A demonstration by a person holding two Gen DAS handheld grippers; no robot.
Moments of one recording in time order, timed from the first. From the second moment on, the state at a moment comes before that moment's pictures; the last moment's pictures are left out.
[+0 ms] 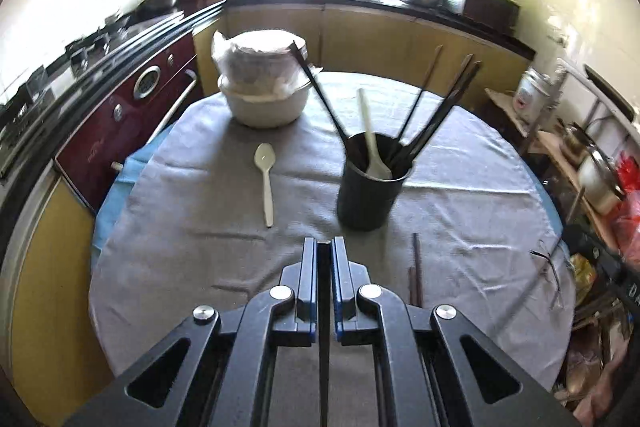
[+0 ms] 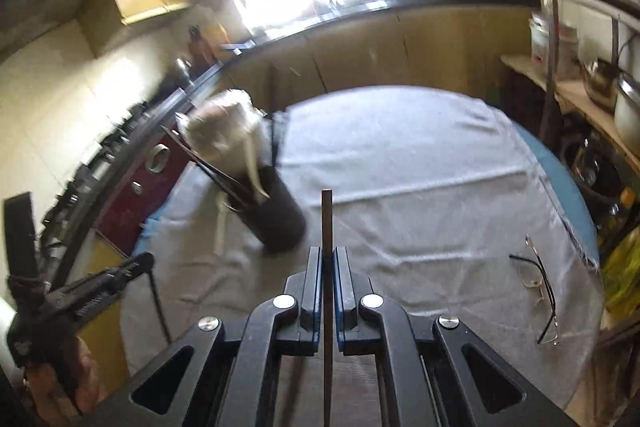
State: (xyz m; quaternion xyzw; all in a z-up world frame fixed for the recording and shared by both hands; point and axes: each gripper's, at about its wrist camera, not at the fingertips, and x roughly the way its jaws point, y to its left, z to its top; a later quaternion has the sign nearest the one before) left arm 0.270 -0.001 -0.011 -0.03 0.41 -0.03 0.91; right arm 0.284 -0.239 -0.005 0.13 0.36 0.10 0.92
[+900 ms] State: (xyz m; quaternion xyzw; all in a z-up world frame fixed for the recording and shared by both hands) left arm 0.361 0.007 0.135 -0.07 0.19 -0.02 0.98; right arm 0.329 -0.197 0.126 0.10 0.25 0.16 0.95
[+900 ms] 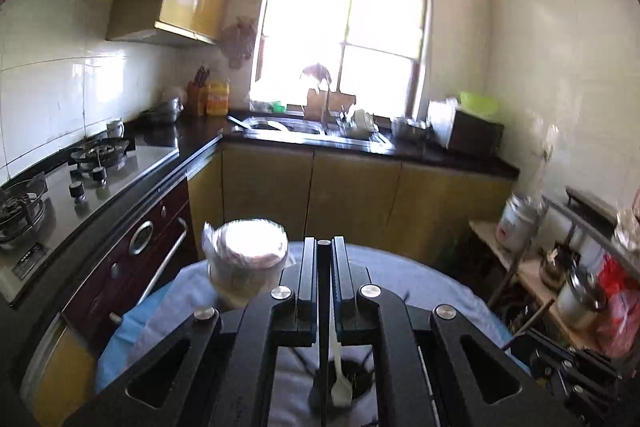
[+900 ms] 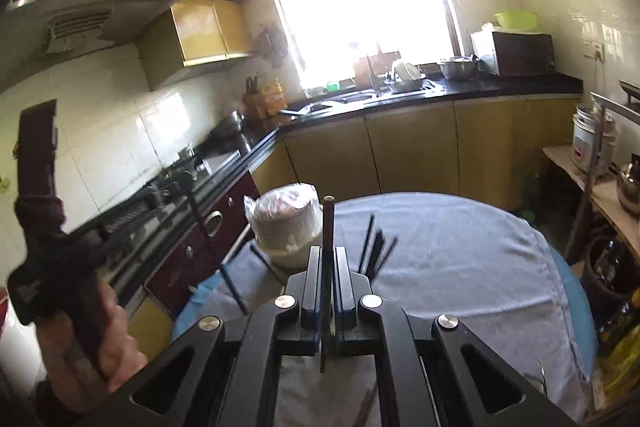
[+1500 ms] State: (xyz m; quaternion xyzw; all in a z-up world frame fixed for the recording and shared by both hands) left arm 0.418 0.008 0.051 -0.11 0.21 -0.02 0.97; right arm 0.407 -0.174 0.062 0.09 0.29 0.15 0.94
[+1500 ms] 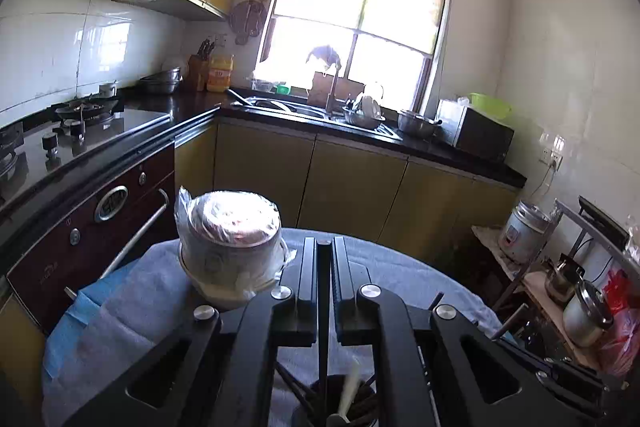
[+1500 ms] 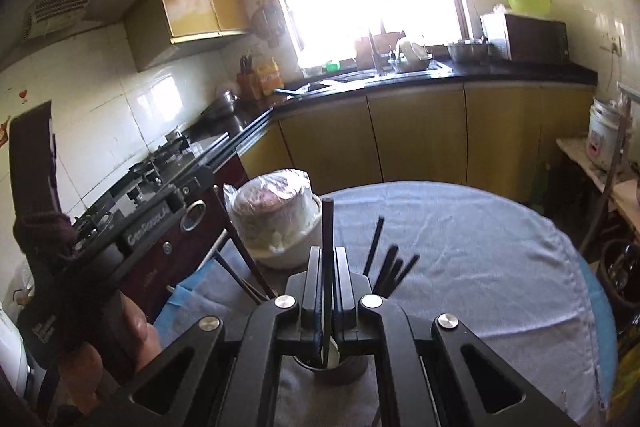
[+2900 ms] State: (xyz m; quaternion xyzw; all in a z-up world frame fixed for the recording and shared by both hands) left arm 0.278 0.023 -0.096 -0.13 0.46 -0.01 0.88; right arm 0.359 -0.220 -0.114 0.18 0.53 0.15 0.81
